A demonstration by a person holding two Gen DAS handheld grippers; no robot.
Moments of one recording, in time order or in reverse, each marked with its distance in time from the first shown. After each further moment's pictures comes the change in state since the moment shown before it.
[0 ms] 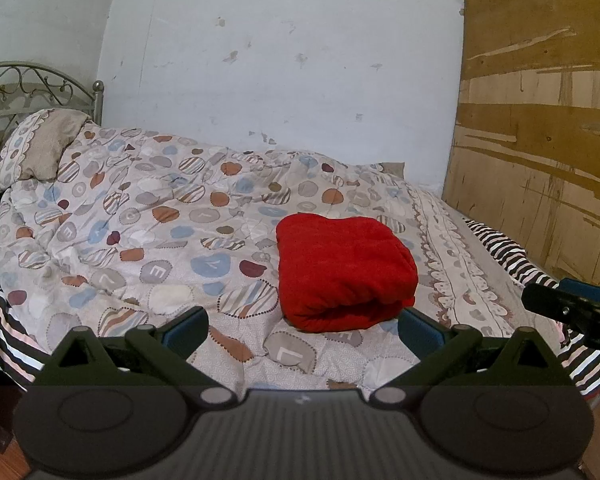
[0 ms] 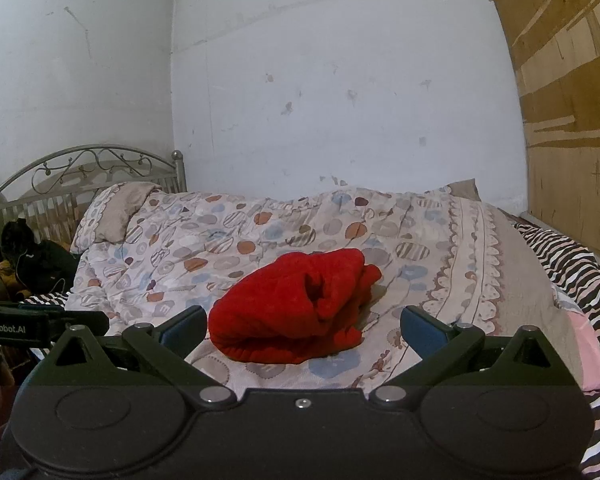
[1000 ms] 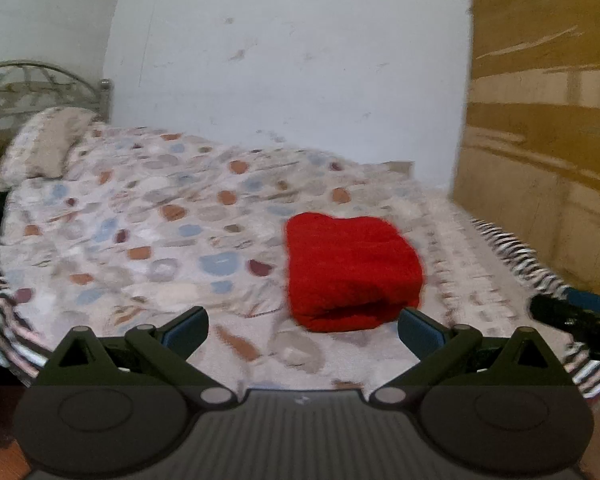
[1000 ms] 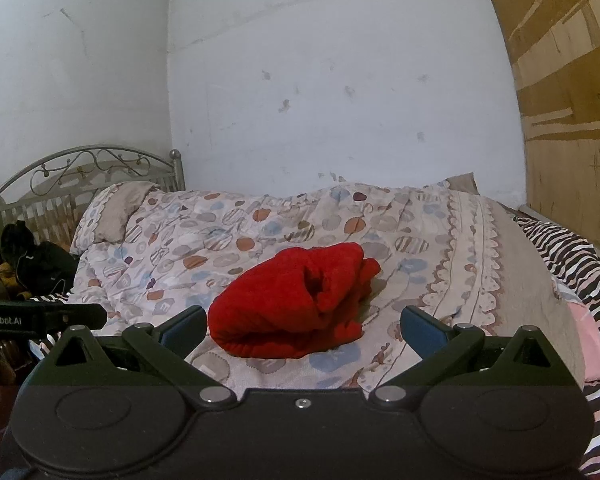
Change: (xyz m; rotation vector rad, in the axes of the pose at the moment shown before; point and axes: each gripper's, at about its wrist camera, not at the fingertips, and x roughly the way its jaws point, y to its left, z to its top) left arm 0.003 -0.007 0.001 0.005 0.018 0.072; right arm 0.000 -0.002 0.000 0.005 0.004 0.000
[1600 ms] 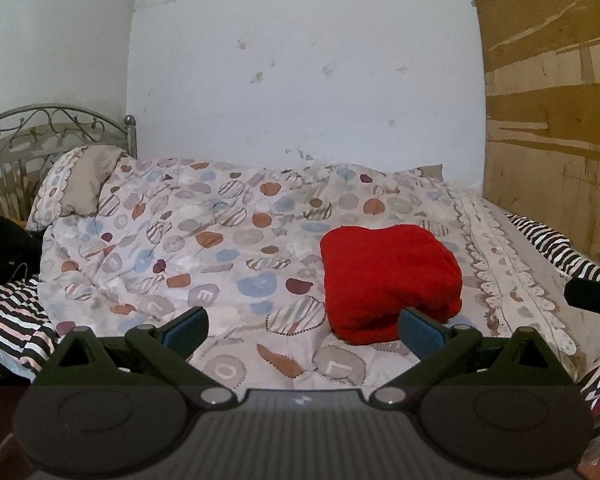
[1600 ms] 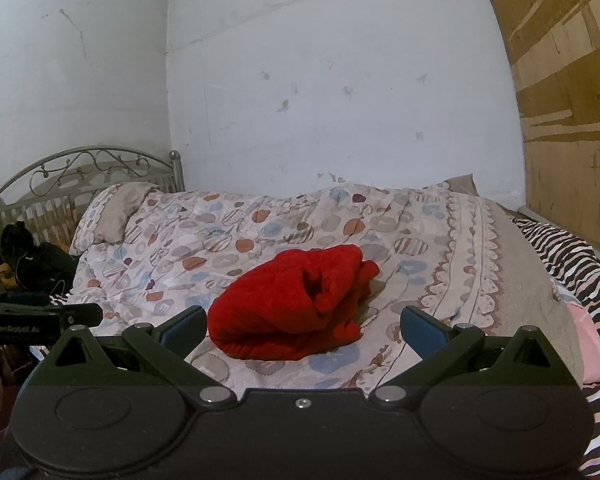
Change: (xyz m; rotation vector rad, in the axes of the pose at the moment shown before) left arm -0.005 -0.018 -0.002 0.072 -0.070 0.095; right arm 0.001 0.000 0.000 0.004 -0.001 -0.002
